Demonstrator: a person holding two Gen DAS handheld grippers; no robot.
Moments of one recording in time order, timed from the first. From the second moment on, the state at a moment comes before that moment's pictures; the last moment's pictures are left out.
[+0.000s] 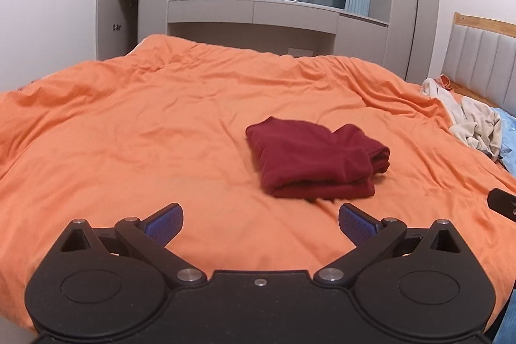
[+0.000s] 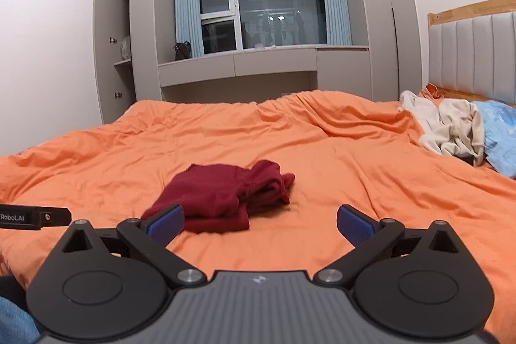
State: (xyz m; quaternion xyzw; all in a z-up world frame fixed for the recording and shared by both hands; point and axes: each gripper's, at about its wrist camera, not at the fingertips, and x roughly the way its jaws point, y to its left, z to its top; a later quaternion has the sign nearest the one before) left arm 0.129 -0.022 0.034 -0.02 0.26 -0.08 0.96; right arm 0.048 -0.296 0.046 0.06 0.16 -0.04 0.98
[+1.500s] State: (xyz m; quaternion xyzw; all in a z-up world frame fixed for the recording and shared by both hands) left arm 0.124 -0.016 0.018 -0.02 0.28 -0.08 0.96; right arm 0.047 -0.293 0.027 0.07 0.19 -0.03 0.98
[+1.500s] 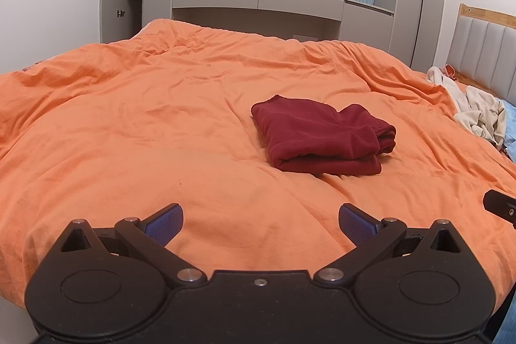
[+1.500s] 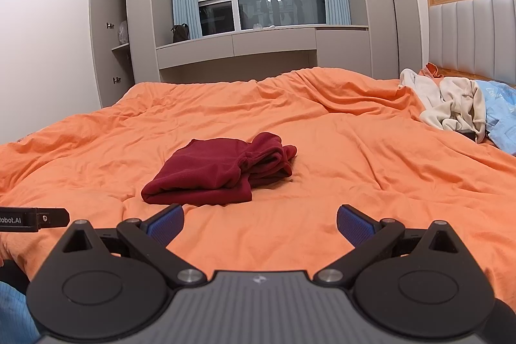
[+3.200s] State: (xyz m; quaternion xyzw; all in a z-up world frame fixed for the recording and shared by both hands) left arm 0.121 -0.015 0.004 -0.01 0.29 -0.08 0.96; right arm 0.050 -0.296 0.019 0.07 0.20 -0.03 0.98
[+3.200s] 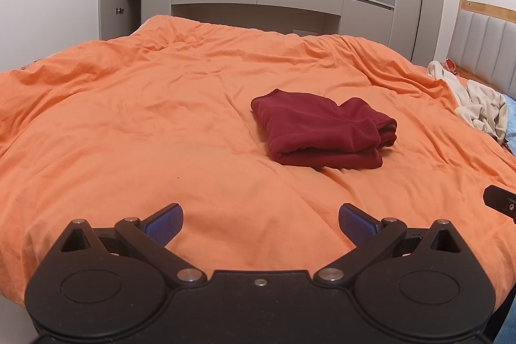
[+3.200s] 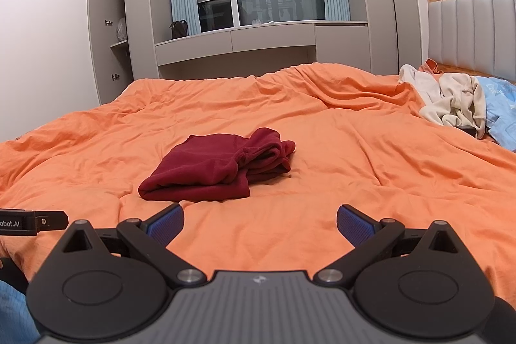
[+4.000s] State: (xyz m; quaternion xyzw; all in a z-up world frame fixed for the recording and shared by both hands) left arm 0.120 -0.014 0.002 -0.01 0.30 -0.07 0.95; right arm 0.049 -0.294 0.013 0.07 0.20 -0.03 0.98
